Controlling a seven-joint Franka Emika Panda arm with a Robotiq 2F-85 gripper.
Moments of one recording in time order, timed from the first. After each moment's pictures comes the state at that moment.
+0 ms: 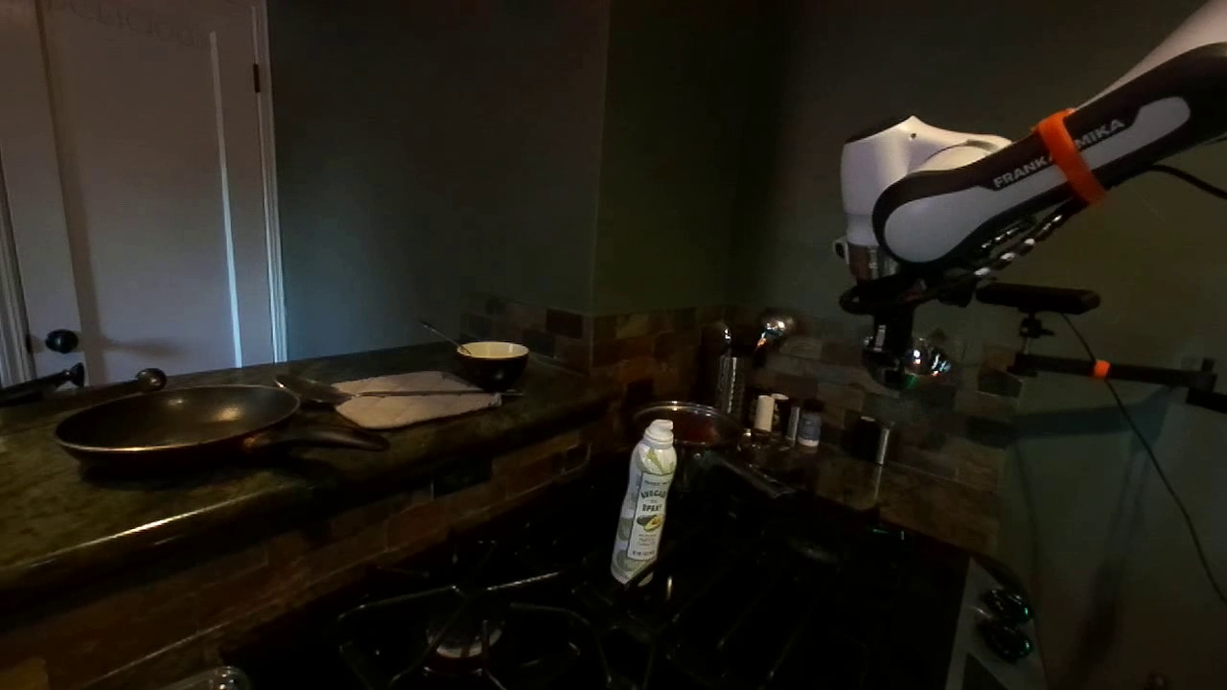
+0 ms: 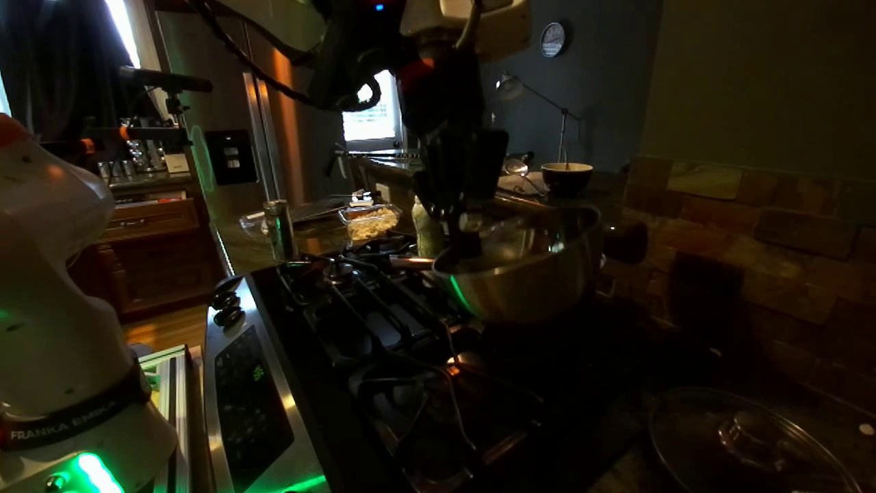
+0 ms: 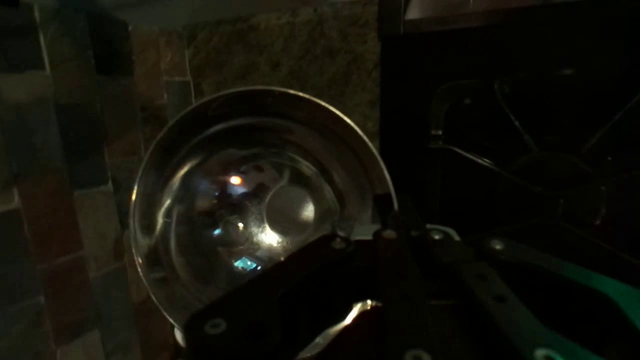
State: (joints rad) arm -0.28 -0.43 -0.21 -2.39 -0.63 2.03 -0.16
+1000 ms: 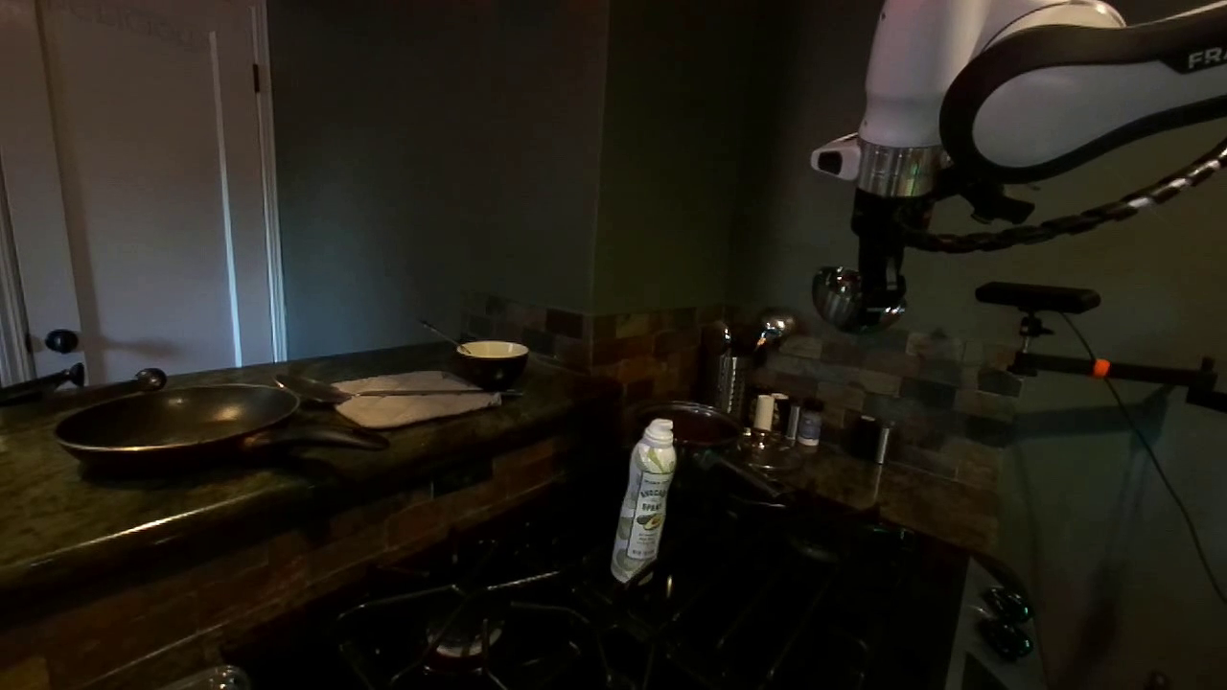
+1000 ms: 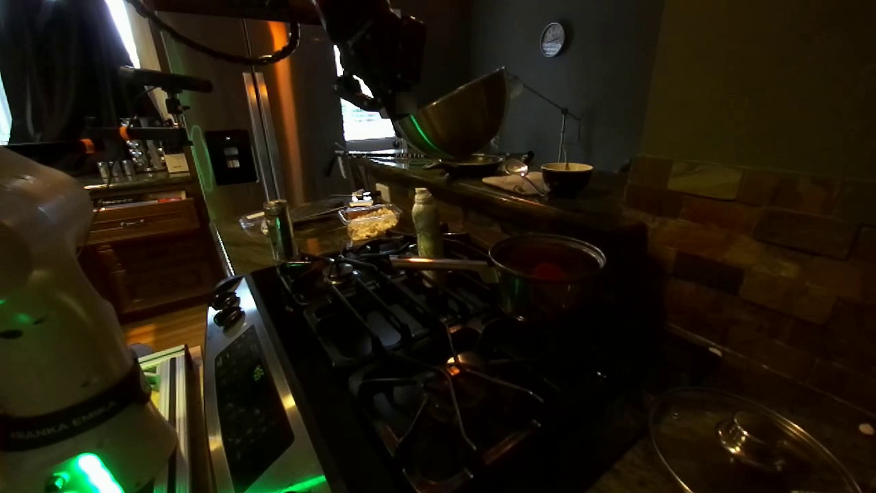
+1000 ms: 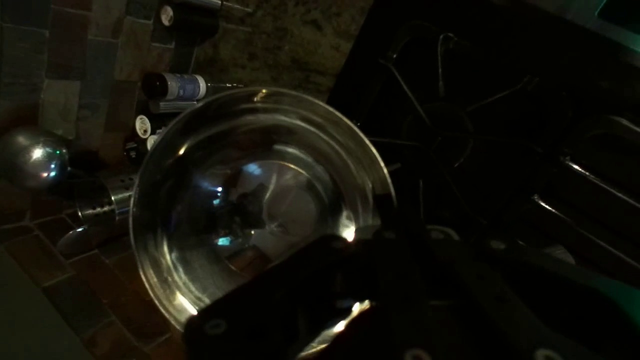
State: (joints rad) arm -0.04 -0.74 -0.11 -2.45 -0.61 1.90 -0.44
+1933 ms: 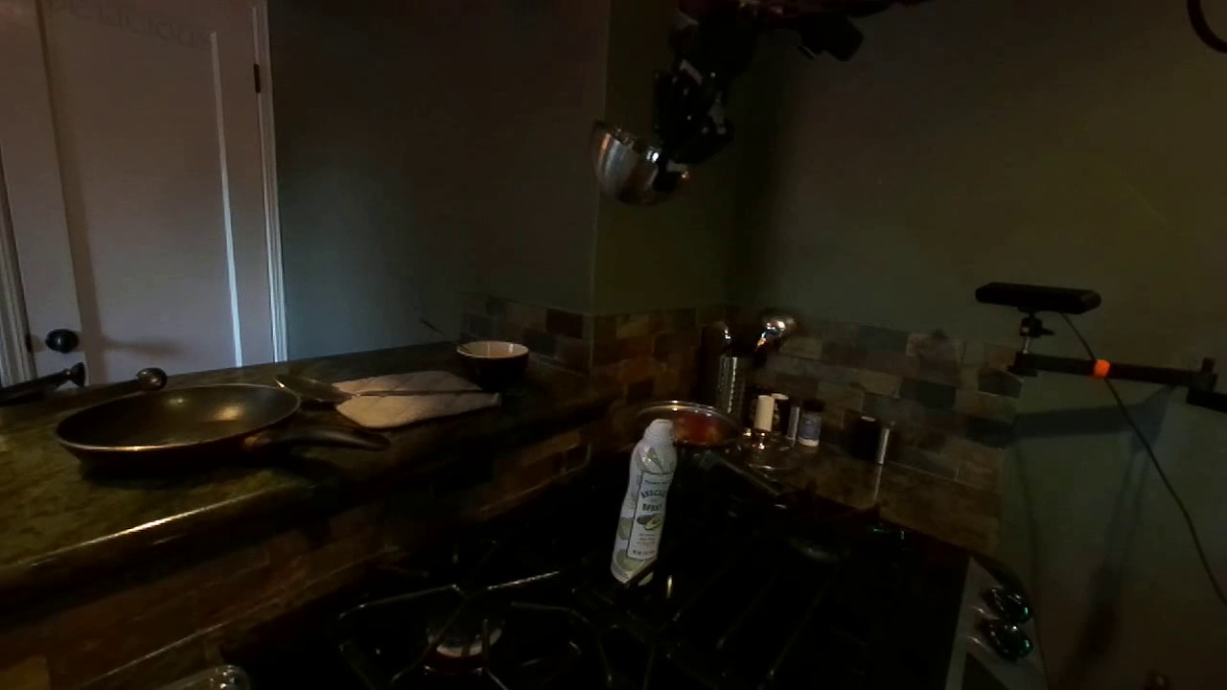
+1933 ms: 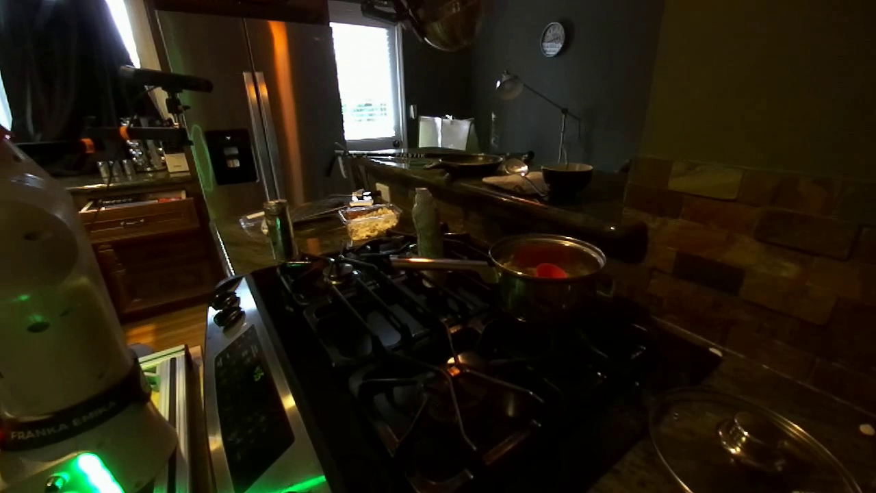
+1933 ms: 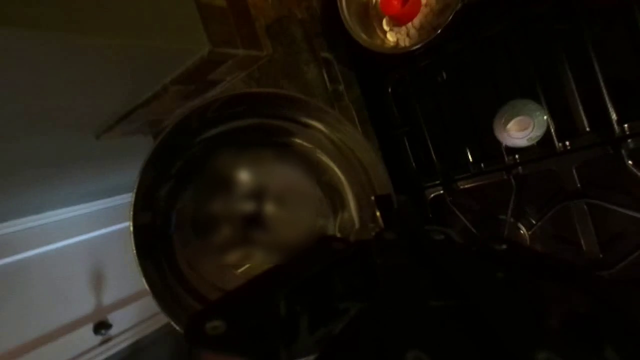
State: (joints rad) arm 0.21 -0.42 0.06 -1.95 -0.48 1.96 -0.78
